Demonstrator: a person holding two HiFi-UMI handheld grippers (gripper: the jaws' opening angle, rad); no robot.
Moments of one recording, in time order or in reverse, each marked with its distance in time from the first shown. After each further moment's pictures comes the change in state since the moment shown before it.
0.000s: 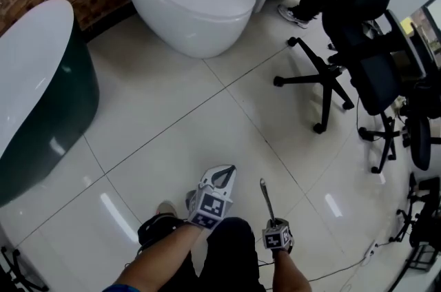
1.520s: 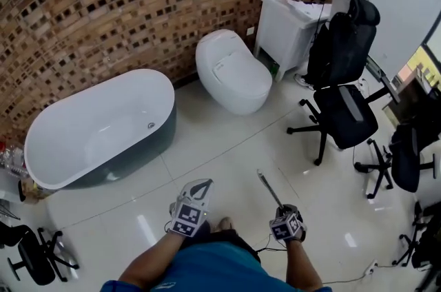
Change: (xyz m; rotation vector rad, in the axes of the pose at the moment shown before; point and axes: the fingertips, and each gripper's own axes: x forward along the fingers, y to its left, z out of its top) left arm -0.490 -0.101 0.371 0.109 -0.031 0.314; right arm -0.576 0.024 0.110 -0.323 -0.360 0.025
